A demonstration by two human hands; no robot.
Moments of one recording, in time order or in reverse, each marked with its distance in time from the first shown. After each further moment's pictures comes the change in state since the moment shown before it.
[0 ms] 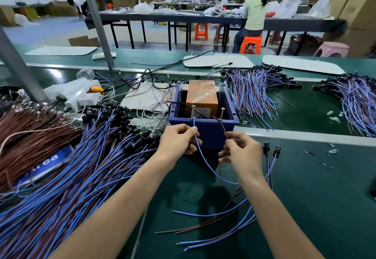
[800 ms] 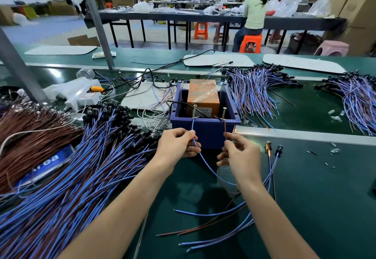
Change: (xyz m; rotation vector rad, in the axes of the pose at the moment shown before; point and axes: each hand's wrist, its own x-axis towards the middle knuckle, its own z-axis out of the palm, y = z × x) left_hand -0.002 -0.009 -0.007 -0.099 0.001 -0.031; right_hand -0.003 0.011 0.007 0.013 0.009 -0.036
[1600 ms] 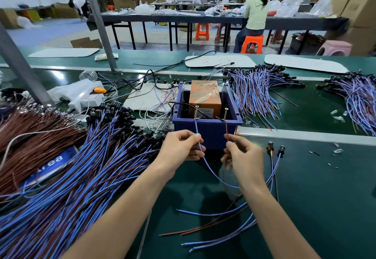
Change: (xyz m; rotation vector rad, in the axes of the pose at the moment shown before) left_hand -0.018 0.008 0.000 0.066 -0.101 0.038; right_hand -0.008 -0.004 -0.005 -0.026 -0.034 -0.023
